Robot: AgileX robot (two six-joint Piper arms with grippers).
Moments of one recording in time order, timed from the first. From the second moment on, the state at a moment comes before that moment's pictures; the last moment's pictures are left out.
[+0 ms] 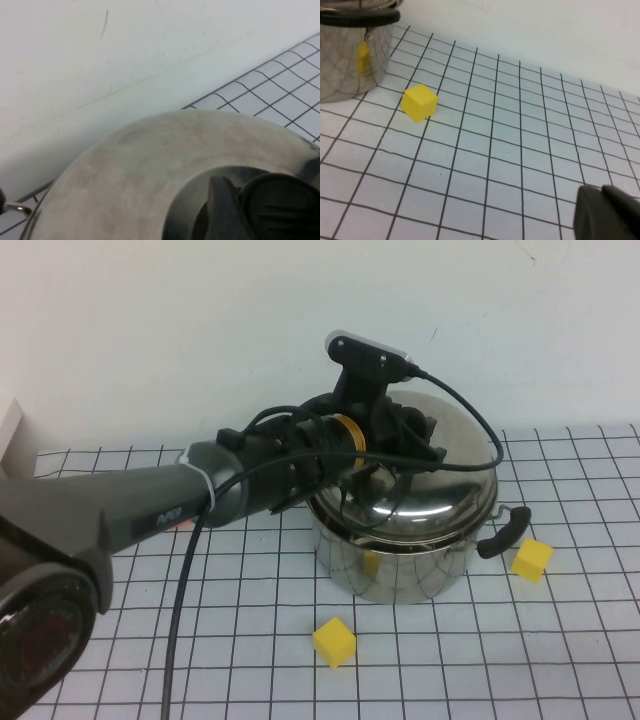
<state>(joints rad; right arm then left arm) -0.03 -0.01 0.02 -0.02 0.42 -0.31 -0.56 2.10 -1.51 0.70 -0.20 -0.73</state>
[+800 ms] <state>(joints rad) -0.03 -0.01 0.02 -0.02 0.42 -0.31 -0.57 2.11 -1.52 0.71 -0.13 -0.82</state>
